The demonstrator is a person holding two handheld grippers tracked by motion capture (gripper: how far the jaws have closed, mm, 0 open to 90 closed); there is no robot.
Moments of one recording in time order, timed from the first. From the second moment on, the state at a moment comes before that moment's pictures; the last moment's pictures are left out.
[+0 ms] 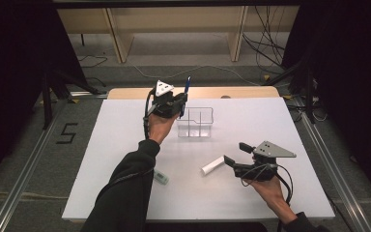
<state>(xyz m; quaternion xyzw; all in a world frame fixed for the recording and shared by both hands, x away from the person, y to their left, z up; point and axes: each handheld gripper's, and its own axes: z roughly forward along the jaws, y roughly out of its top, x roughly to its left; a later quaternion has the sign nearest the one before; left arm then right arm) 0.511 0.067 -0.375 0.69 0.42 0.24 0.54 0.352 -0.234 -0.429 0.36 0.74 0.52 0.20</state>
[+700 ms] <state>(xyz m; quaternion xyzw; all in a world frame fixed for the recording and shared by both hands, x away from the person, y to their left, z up) 0.524 0.061 -0.393 0.69 0.44 0.25 0.53 0.352 -0.232 -0.429 0.36 0.74 0.53 0.20</state>
